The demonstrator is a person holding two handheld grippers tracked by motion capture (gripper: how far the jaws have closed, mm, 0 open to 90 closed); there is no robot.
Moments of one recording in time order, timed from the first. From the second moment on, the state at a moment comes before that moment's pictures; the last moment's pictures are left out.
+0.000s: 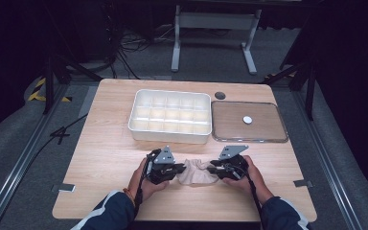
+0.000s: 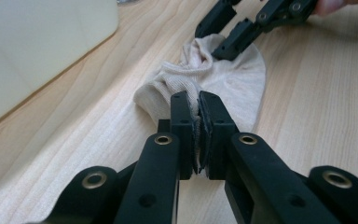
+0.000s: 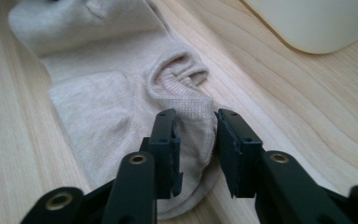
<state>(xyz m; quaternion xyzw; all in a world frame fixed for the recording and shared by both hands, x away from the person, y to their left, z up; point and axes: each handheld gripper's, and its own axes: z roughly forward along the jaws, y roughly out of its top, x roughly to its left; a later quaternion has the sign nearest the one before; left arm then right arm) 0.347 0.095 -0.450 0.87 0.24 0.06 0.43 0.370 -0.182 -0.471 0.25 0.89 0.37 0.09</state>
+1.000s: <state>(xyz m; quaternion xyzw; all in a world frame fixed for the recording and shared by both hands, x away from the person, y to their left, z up) 0.354 0.050 -0.456 0.89 0.23 0.07 0.39 0.369 -0.182 -0.474 0.26 0.88 0.38 0.08</state>
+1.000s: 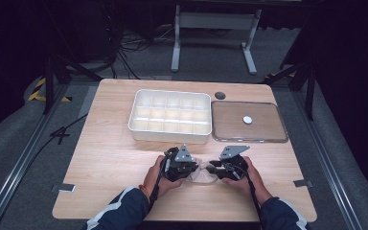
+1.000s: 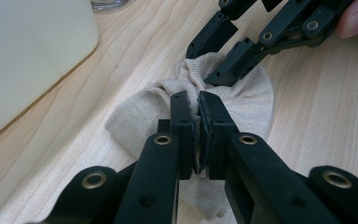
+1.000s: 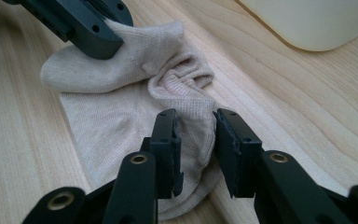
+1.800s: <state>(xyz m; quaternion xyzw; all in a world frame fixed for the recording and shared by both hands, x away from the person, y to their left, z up) 0.339 0.091 -0.435 0.86 0.25 0.11 0.43 0.368 -0.183 -0.476 0.26 0.88 0.38 0.09</state>
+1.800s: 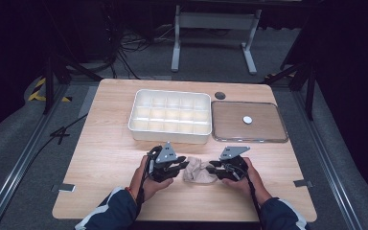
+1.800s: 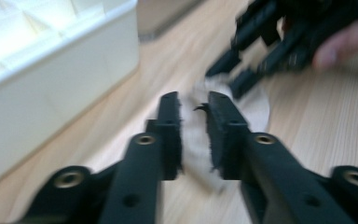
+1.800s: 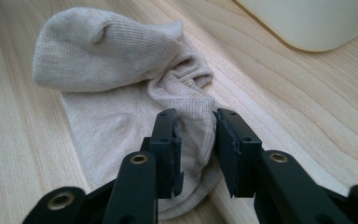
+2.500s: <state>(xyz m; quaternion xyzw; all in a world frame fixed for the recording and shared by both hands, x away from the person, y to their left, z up) 0.331 0.067 -0.480 0.88 0.22 0.10 0.40 0.365 -0.179 -0.462 0.27 0.87 0.40 0.13</state>
